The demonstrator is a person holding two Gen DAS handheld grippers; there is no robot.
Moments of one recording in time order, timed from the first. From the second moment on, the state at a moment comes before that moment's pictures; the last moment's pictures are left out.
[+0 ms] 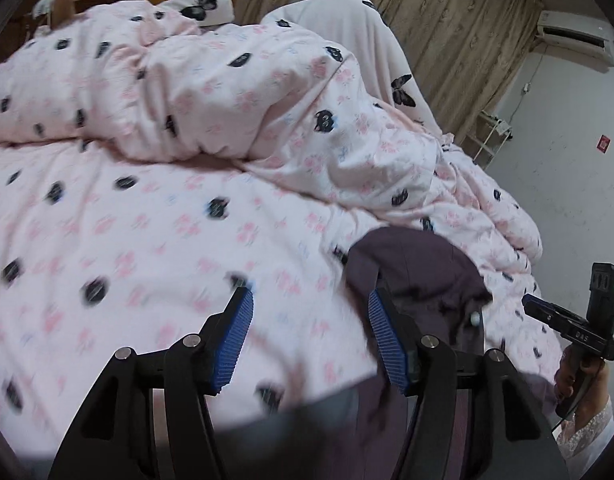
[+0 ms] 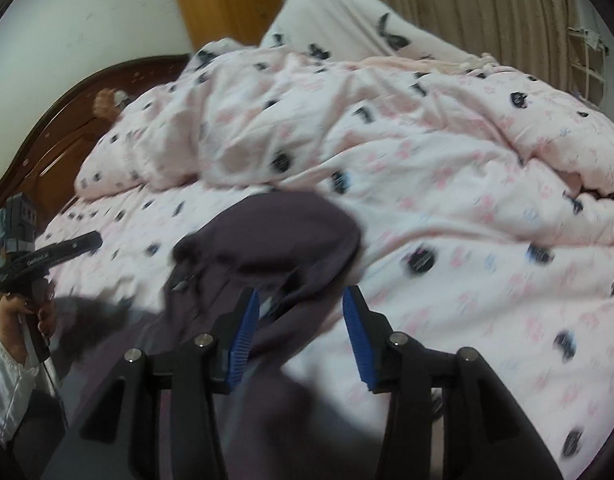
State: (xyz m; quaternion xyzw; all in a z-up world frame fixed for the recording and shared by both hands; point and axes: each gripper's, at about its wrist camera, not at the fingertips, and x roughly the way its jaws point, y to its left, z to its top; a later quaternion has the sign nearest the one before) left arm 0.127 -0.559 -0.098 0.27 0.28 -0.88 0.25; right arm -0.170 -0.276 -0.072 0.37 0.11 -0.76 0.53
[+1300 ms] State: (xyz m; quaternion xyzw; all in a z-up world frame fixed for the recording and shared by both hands) left arm 0.297 -0.472 -0.118 0.22 0.26 -0.89 0.31; right arm -0.024 -0.206 -0.103 0.37 0.08 -0.71 0.59
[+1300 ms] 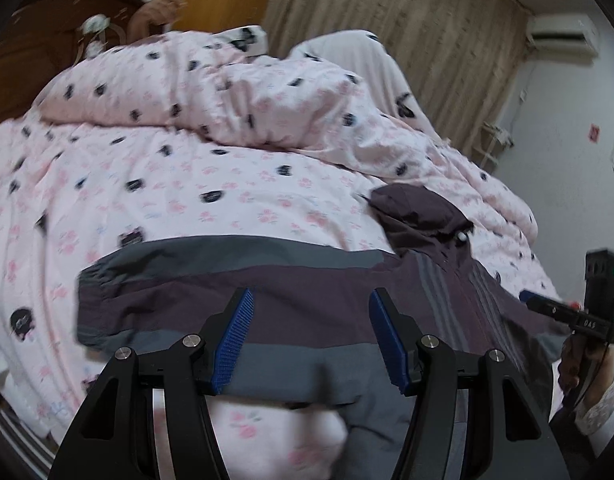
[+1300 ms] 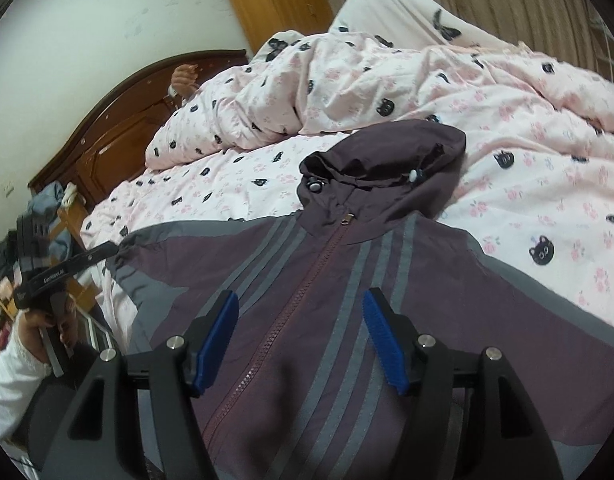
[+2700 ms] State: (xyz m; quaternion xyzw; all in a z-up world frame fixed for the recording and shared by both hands) left arm 0.398 -0.556 -0.188 0.12 0.54 -0.78 0.28; right arm -0.030 -0.208 -0.115 0.38 0.08 -0.71 0.58
